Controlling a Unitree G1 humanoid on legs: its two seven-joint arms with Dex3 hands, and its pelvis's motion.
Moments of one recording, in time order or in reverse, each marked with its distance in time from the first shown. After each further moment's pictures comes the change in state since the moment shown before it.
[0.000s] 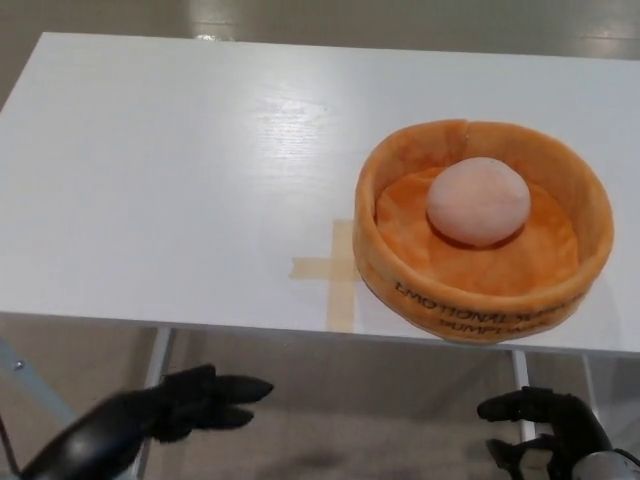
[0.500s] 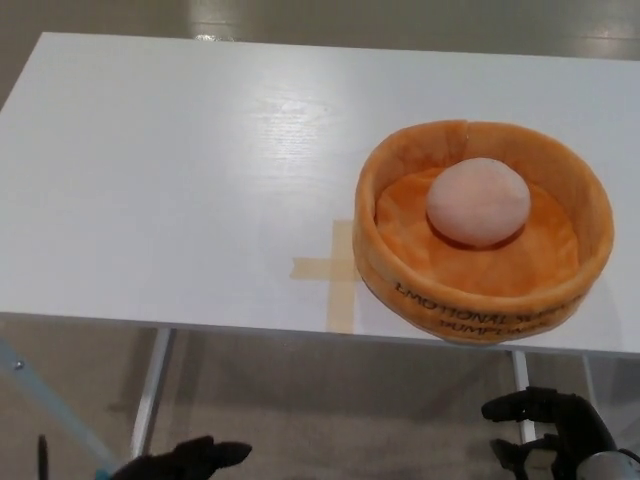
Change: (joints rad) left_arm -0.155 -0.035 -0.186 0.490 0.248 0.014 0.221; right_arm 0.001 -0.008 0.000 0.000 0.000 0.000 0.000
